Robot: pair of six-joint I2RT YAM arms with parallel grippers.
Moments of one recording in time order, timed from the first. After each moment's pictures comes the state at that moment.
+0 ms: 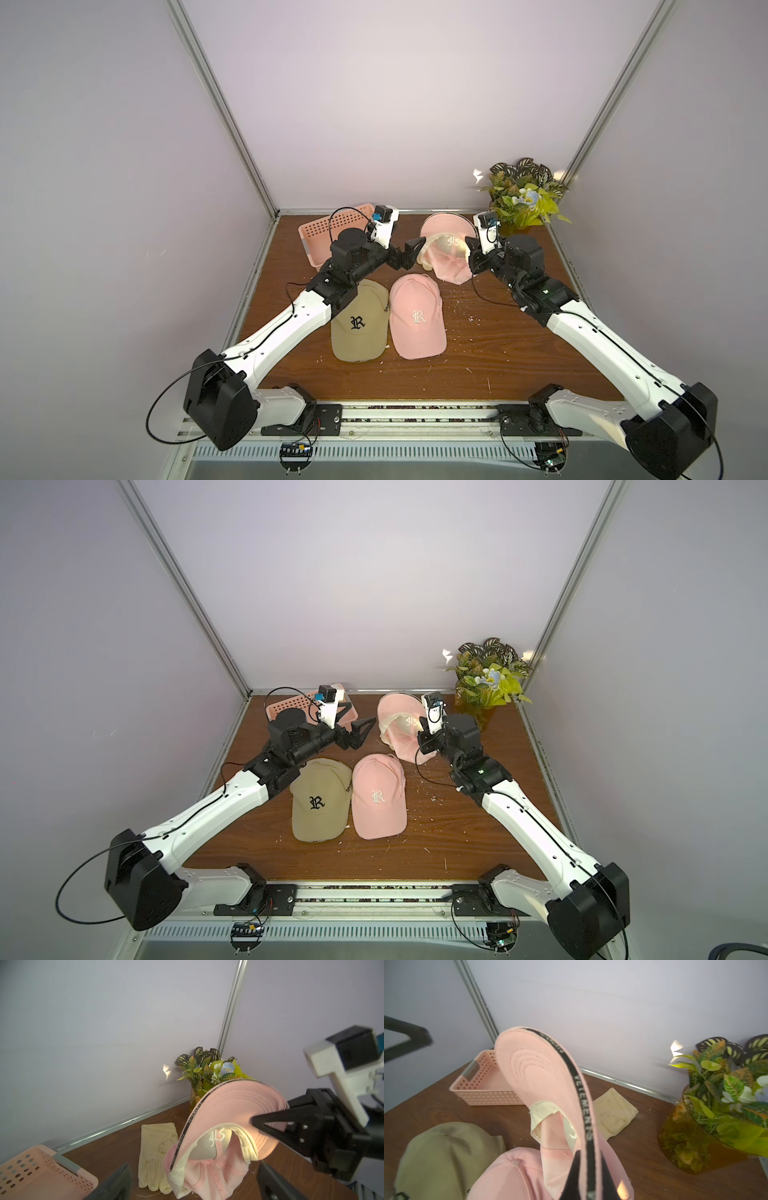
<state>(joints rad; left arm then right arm) -0.58 1.30 1.04 0.18 0.20 -0.10 0.52 1.15 1.06 -0.18 0.05 0.00</state>
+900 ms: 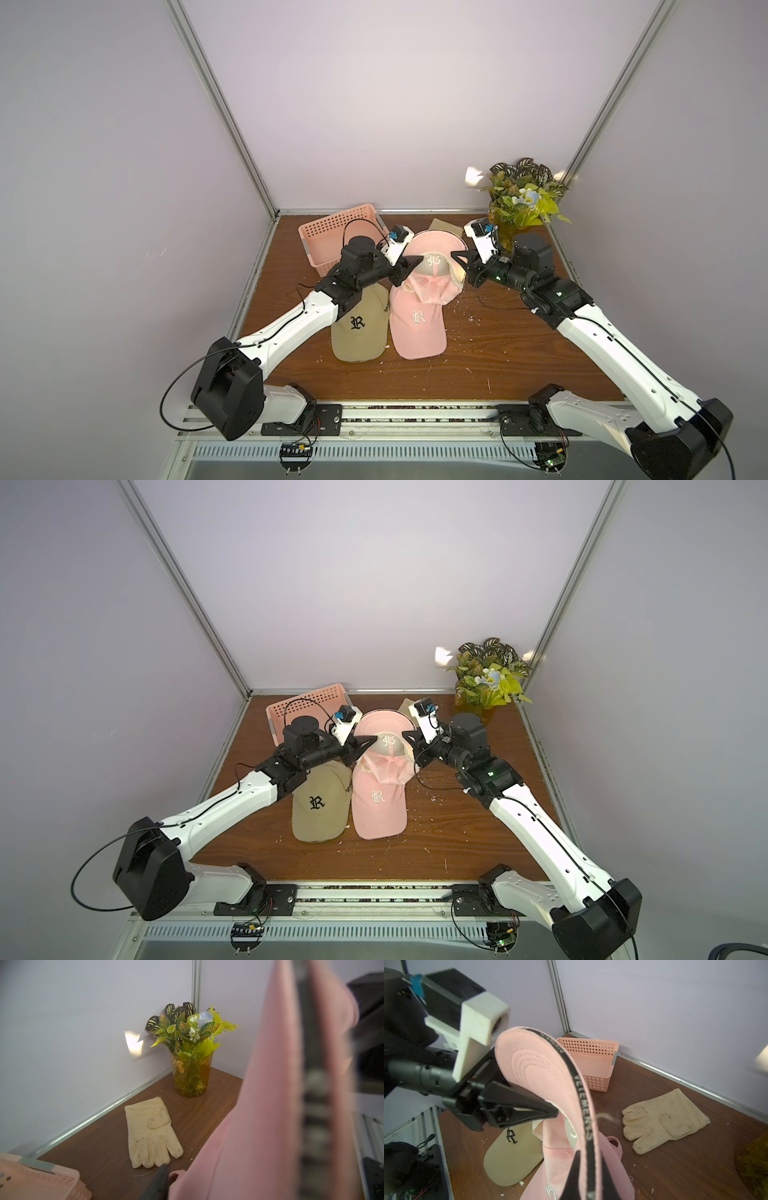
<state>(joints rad) -0.58 1.35 0.98 0.15 0.39 0.08 0.52 1.10 1.10 -0.32 -0.30 0.01</state>
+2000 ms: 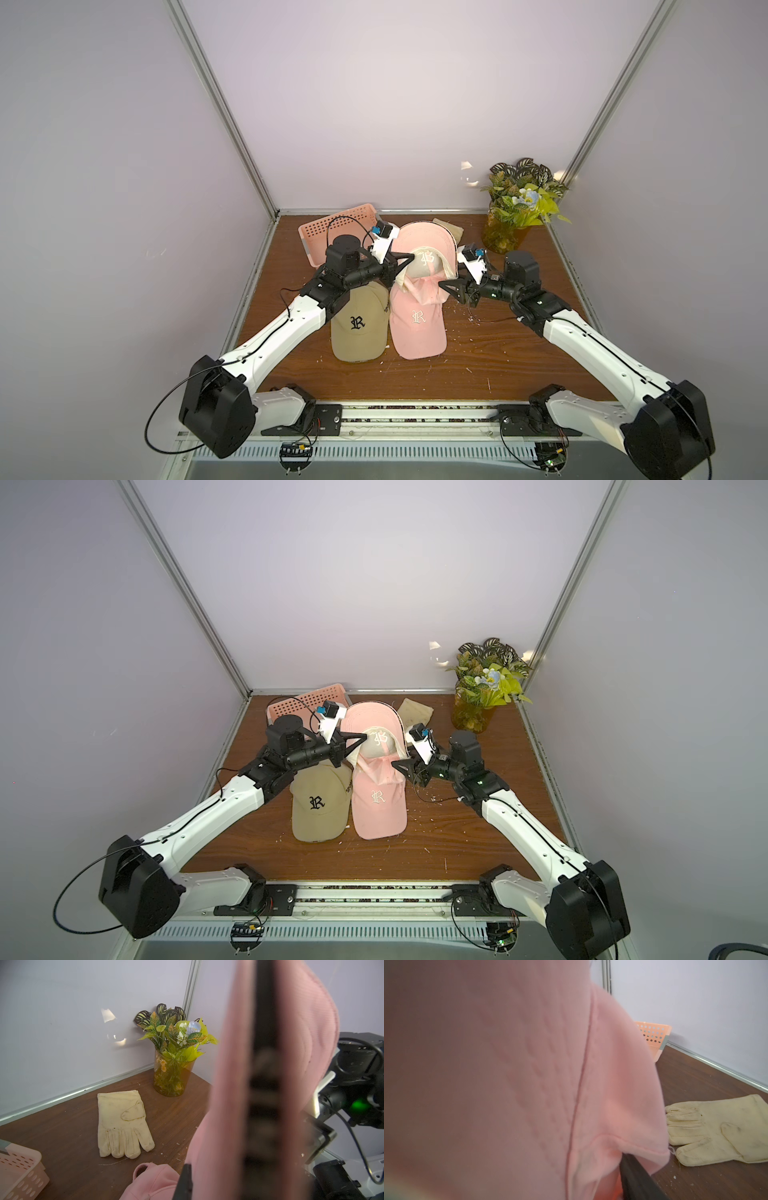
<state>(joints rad) -0.51 1.26 0.96 0.10 0.54 -0.18 0.45 1.14 0.81 -0.05 -0.66 -0.10</state>
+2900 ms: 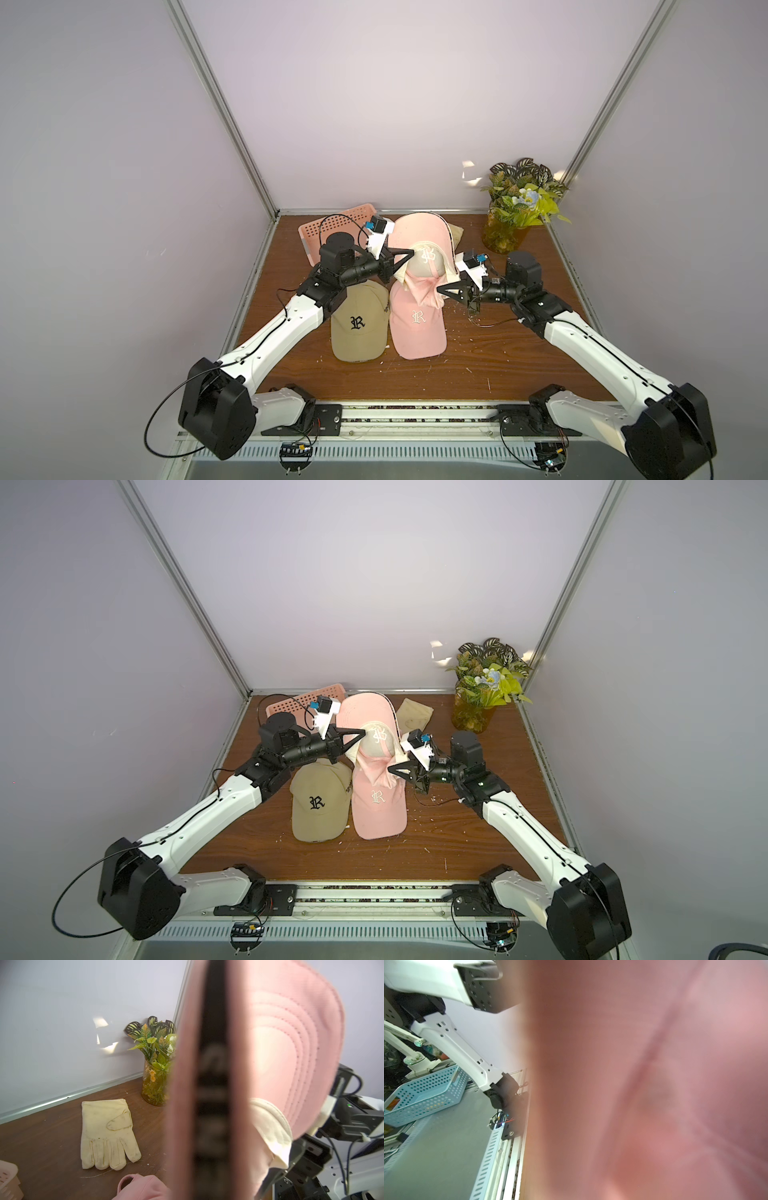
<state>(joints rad) -0.48 1.25 0.96 0.16 0.59 -0.27 0.45 1.10 0.79 0.02 -0.89 -0.05</state>
